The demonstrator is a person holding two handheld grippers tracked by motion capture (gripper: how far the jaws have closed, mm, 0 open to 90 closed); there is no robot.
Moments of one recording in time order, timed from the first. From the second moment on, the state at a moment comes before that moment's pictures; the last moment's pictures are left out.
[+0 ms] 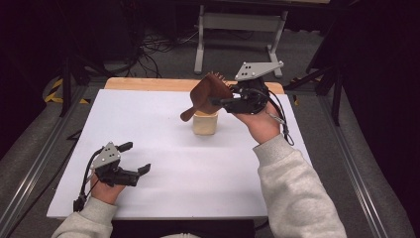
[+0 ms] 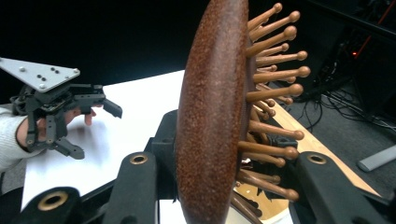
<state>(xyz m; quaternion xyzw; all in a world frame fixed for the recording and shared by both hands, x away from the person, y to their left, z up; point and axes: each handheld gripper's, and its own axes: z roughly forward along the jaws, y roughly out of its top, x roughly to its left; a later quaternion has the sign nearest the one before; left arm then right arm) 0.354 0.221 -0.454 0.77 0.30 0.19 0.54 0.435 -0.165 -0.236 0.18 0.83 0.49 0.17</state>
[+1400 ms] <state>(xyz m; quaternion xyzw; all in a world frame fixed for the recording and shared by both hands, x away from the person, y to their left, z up) 0.354 0.221 -0.454 0.77 0.30 0.19 0.54 0.459 -0.208 -0.228 0.25 0.81 0.48 0.23</state>
